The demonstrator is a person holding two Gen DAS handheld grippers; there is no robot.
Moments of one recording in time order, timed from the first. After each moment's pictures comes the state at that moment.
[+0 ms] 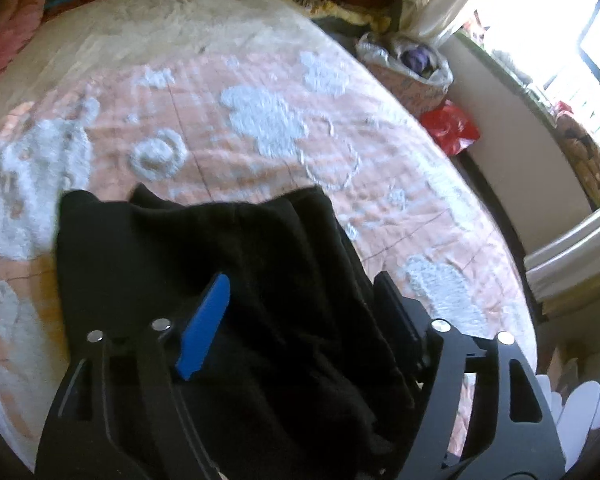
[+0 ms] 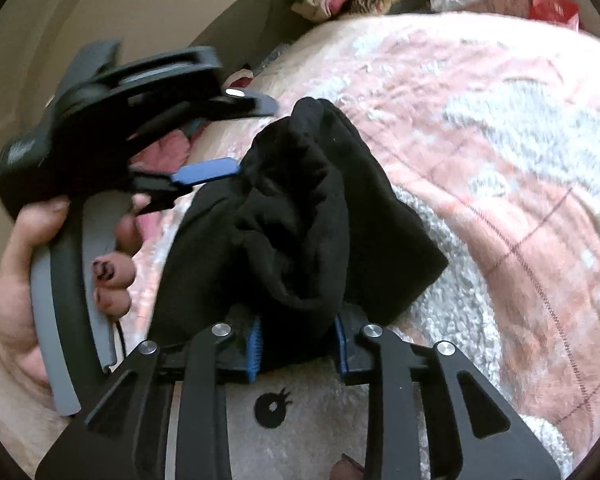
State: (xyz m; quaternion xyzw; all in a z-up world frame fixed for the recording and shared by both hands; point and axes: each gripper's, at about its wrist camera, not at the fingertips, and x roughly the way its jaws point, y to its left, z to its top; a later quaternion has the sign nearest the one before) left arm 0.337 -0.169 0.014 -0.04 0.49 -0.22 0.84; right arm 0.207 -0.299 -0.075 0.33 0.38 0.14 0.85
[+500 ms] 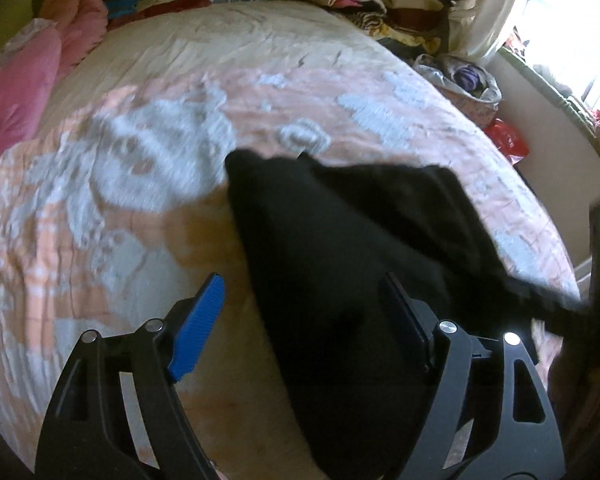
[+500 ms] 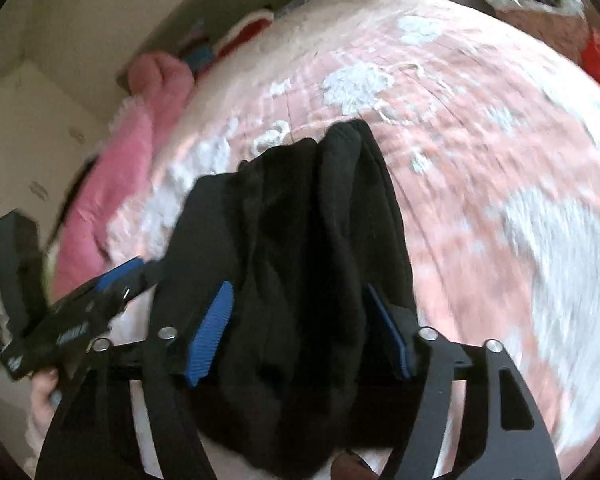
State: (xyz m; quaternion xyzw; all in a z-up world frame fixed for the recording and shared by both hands) left arm 0.296 -0.066 -0.002 -0.01 0.47 -0.12 0.87; right arm 0.298 -0.283 -0.041 0.18 0.49 0.17 0.84
